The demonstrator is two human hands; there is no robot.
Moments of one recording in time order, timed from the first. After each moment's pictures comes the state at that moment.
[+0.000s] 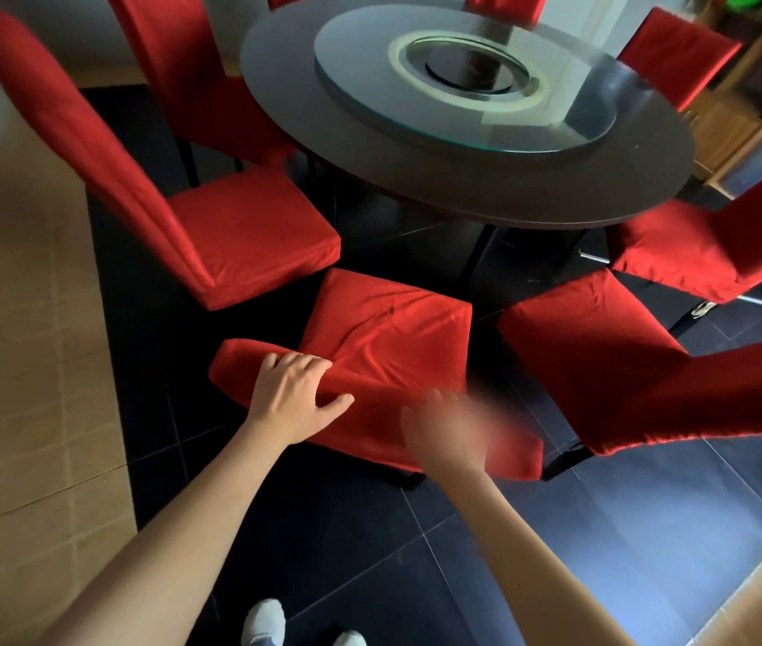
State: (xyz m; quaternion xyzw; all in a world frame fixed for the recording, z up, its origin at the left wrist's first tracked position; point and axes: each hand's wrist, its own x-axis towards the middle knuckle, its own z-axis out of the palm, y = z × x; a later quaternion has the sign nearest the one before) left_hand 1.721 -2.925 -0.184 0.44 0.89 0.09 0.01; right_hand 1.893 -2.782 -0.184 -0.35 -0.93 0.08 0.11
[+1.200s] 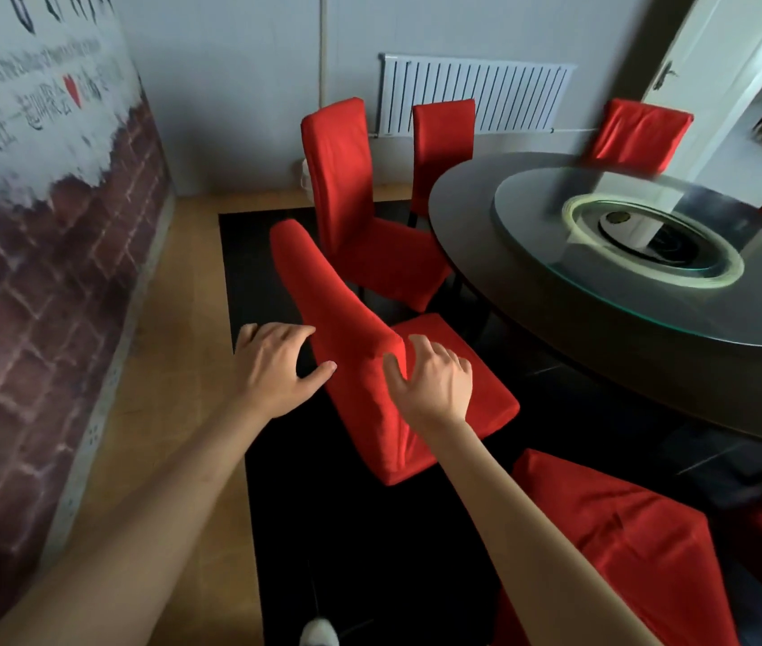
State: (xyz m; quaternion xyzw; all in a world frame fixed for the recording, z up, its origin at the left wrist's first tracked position) left_hand 1.140 -3.142 -0.075 0.36 0.91 0.17 -0.14; right_hand 1.263 -2.969 -0.074 -0.27 -0.92 0.15 0.25
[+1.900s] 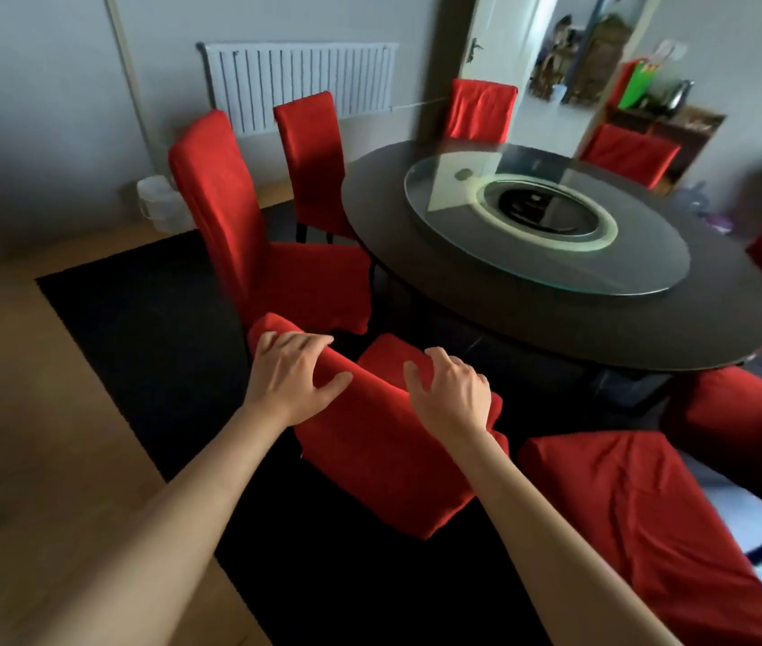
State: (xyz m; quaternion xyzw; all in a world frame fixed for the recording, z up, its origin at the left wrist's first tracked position) left_hand 0.862 -3.079 -0.070 0.58 0.79 0.17 -0.07; right_hand 1.056 -2.974 -0.069 -0.50 -0.83 0.09 0.22
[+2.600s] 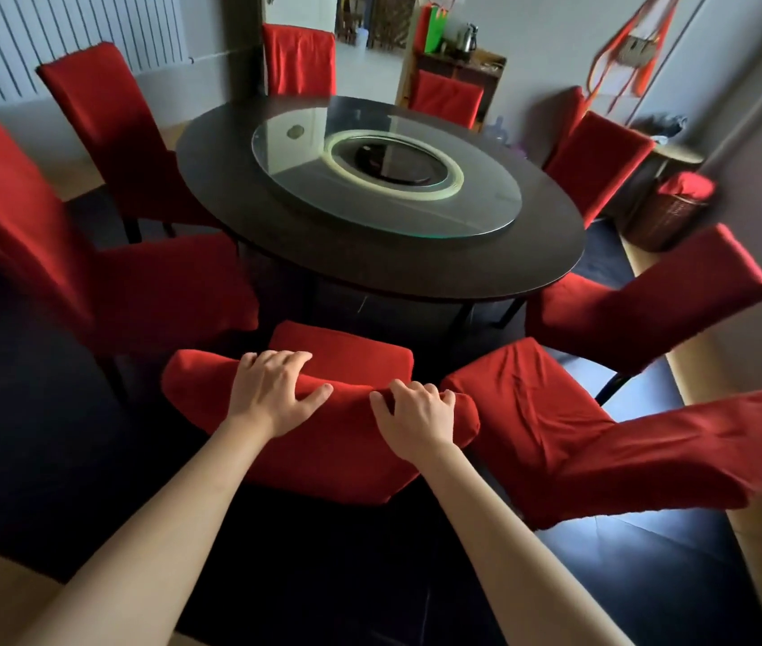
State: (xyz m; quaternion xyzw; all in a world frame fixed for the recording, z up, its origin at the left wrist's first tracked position) left_hand 0.836 -3.011 -0.117 0.71 0.69 0.13 0.02; right_hand 1.046 -3.008 -0.108 -0.66 -0.75 0.06 0.05
